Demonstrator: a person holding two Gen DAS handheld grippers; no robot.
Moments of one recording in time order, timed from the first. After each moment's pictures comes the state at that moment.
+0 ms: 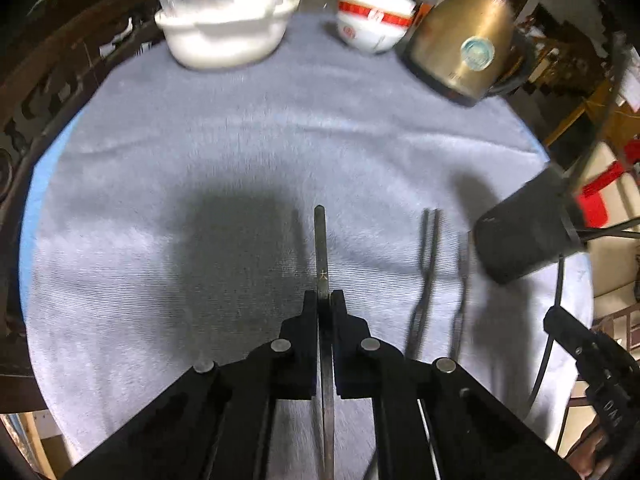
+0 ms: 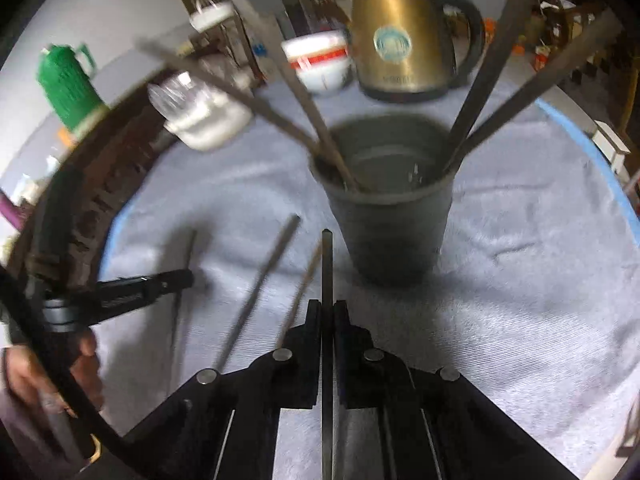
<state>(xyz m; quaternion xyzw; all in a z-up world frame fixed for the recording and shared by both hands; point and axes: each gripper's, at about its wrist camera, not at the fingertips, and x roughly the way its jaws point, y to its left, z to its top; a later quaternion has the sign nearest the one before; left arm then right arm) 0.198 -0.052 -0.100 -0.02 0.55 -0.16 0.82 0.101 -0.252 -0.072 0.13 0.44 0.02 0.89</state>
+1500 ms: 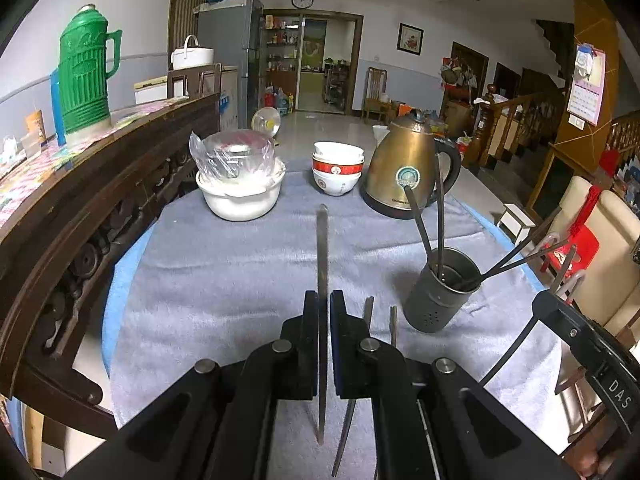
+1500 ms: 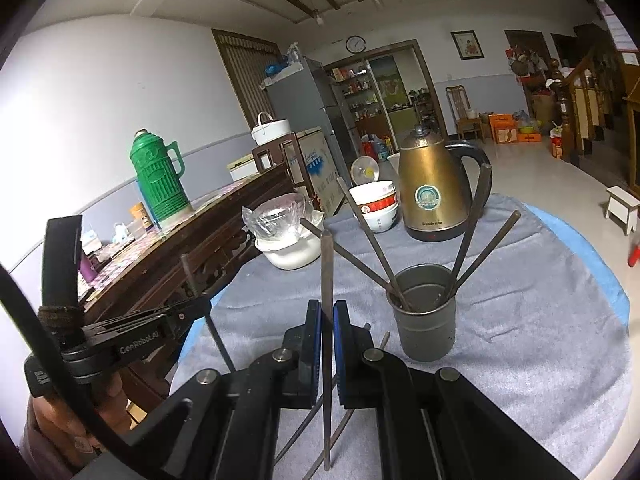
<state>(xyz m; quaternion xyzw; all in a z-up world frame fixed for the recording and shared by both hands) 0.088 -0.041 0.028 0.01 0.34 -0.15 0.93 -0.004 -0.240 0.027 0.14 0.23 0.06 0.96</state>
